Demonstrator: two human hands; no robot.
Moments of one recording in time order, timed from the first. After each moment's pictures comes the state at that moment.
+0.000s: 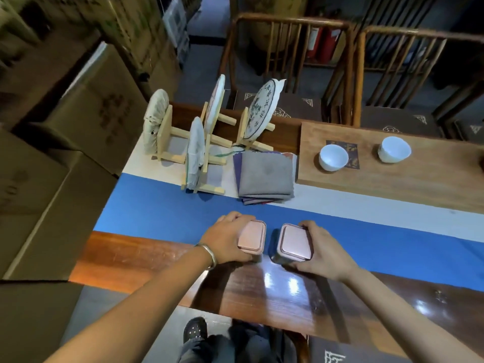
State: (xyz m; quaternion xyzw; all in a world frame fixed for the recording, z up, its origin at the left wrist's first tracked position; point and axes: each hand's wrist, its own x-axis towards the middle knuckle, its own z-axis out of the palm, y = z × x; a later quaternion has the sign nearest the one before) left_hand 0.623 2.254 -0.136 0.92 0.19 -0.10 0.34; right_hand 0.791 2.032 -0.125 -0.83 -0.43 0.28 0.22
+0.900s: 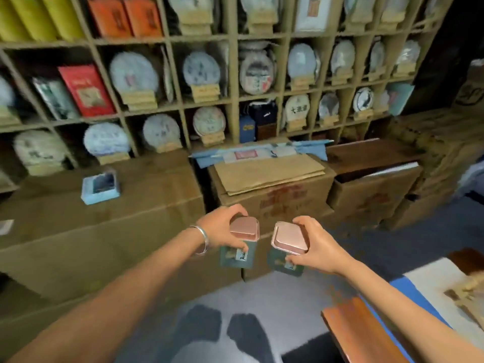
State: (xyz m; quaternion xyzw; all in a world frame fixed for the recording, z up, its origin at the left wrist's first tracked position) left_hand 0.014 2.436 0.033 0.73 0.63 0.13 0.23; right_hand 0.302 2.464 0.007 -0.47 -0.82 0.29 0.15
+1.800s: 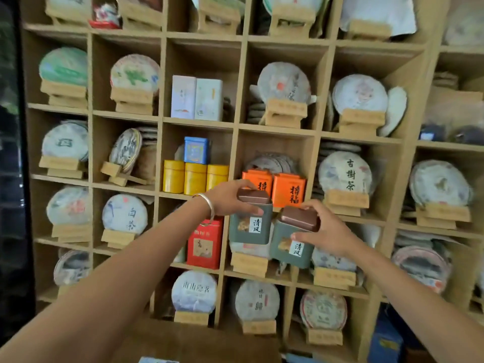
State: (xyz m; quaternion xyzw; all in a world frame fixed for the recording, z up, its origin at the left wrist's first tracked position) left_hand -0.403 2.684 0.368 0.60 0.71 0.35 0.00; right_hand -0.171 2.844 0.327 -0.19 -0.90 0.24 0.30
